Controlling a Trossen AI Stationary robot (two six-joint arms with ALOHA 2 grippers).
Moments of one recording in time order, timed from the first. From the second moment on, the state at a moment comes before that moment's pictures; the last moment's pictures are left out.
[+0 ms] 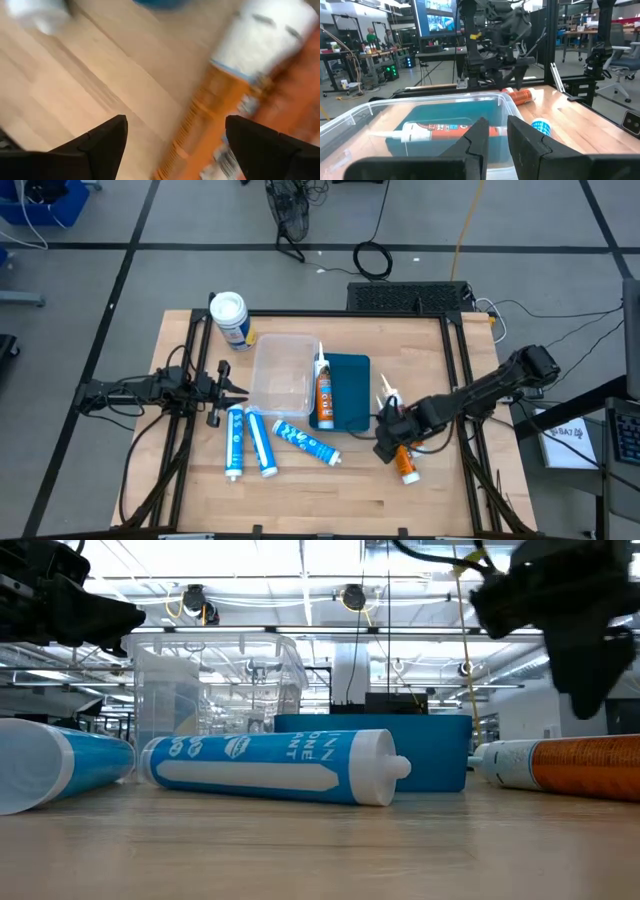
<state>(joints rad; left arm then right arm) 0.02 0.03 0.01 0.06 0.13 0.07 0.40 1.46 0.96 -0.82 -0.02 1.26</state>
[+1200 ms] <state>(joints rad) 0.02 0.03 0.01 0.06 0.13 0.07 0.47 1.57 0.75 -0.53 -0.03 1.35</state>
